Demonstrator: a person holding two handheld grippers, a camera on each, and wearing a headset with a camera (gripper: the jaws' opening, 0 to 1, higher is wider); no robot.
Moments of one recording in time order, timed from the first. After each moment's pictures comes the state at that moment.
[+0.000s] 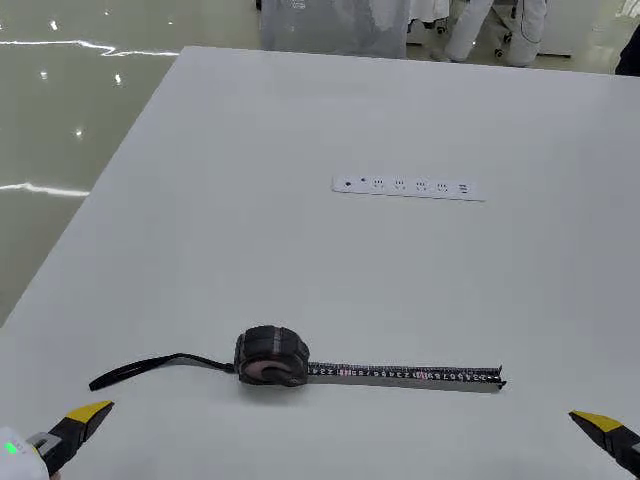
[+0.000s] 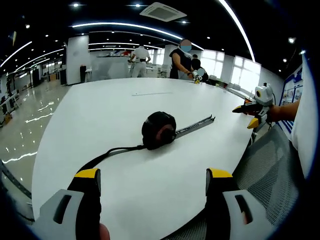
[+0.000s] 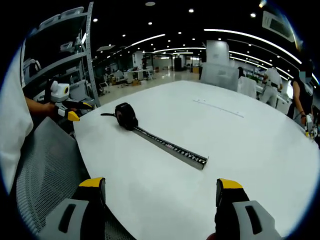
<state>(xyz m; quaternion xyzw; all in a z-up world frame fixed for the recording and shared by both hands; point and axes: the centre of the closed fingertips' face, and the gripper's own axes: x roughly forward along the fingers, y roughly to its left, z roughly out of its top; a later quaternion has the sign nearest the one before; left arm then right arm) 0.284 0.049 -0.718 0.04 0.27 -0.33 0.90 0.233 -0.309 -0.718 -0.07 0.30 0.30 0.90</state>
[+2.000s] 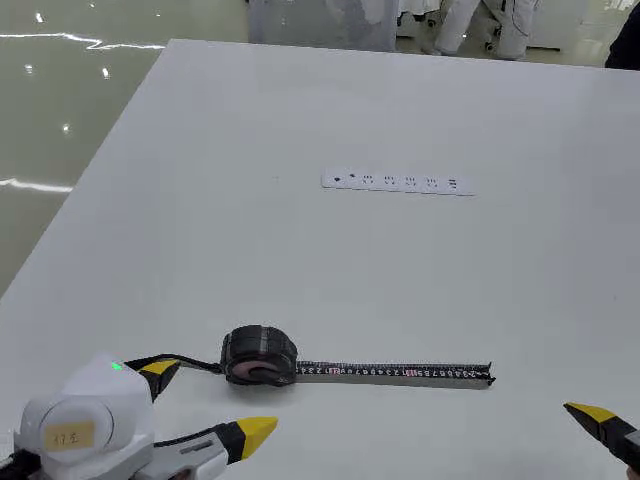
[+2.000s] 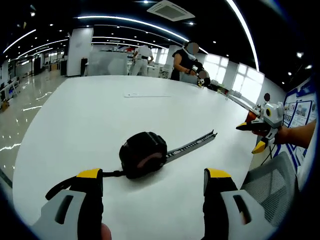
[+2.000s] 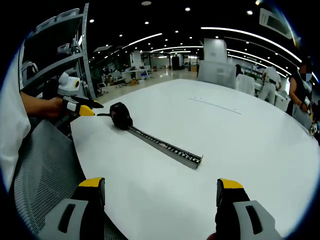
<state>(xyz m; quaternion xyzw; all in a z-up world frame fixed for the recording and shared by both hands) 0.336 -0.032 -0.717 0.00 0.29 -0.33 0.90 0.245 -0.321 -0.723 -0.07 0.31 0.29 0.90</state>
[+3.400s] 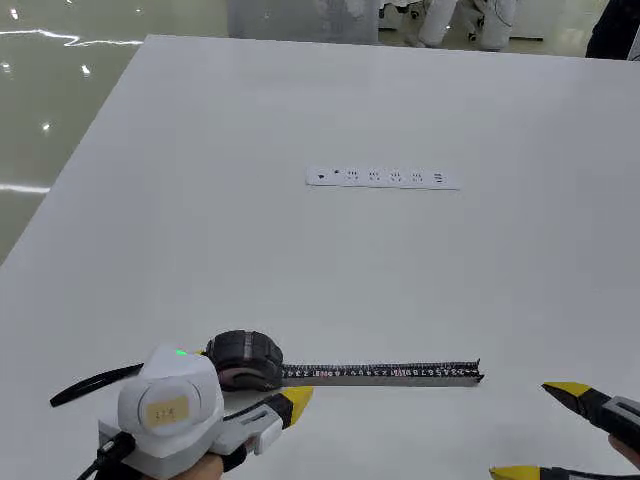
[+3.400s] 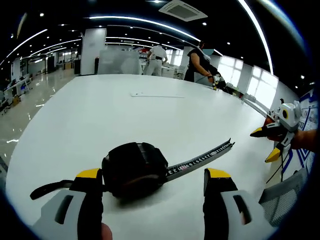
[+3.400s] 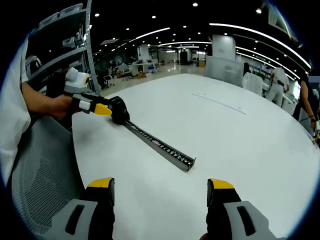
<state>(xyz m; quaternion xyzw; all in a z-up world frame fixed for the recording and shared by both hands) 0.370 -0.075 -0.741 -0.01 0.29 -0.26 0.92 0.270 -0.338 -0.731 -0.09 0.33 0.33 0.88</state>
